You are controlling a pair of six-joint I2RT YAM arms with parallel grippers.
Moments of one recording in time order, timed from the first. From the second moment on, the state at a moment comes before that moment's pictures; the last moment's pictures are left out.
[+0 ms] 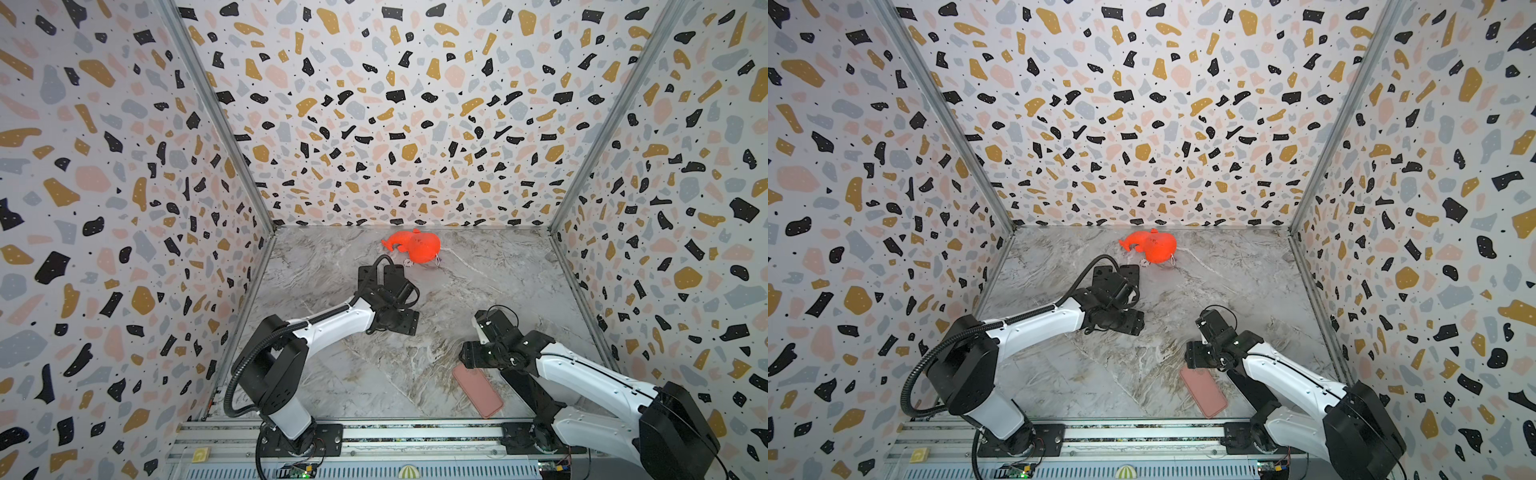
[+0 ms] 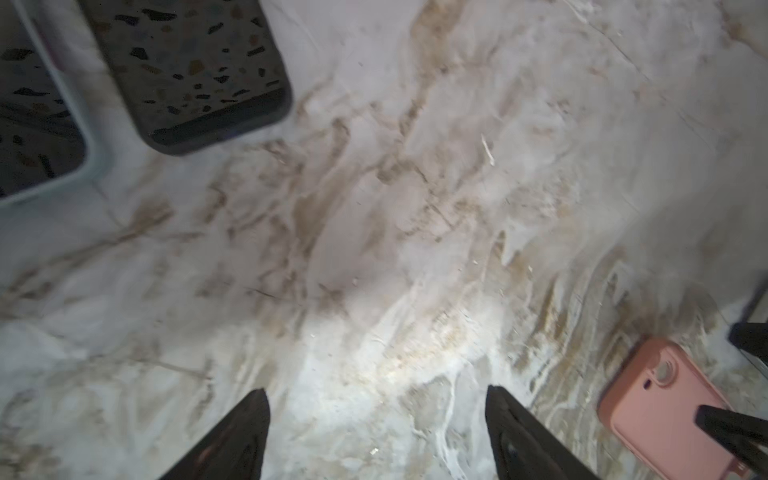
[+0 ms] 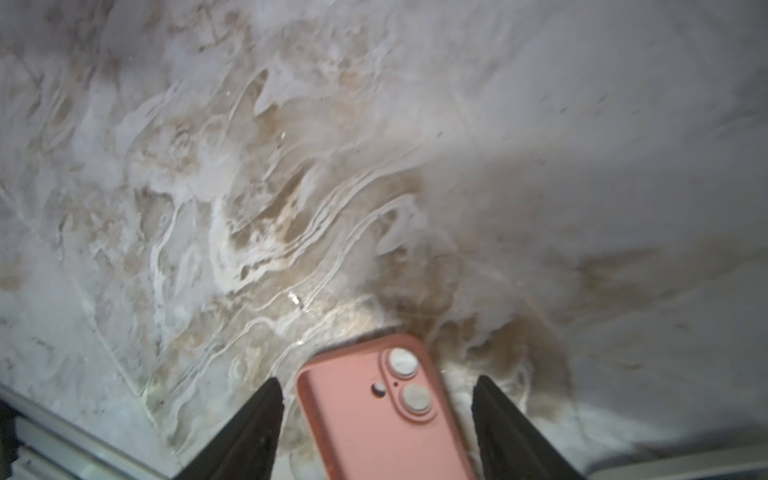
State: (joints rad) left arm -0.75 1.62 1.07 -0.55 0.05 -0.44; right arm 0.69 1.12 0.57 -0.56 -0.10 0.60
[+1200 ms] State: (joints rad) left arm -0.81 1.64 0.97 -0.35 0.15 -0.51; right arm 0.77 0.95 0.49 -0.68 0.11 0.79
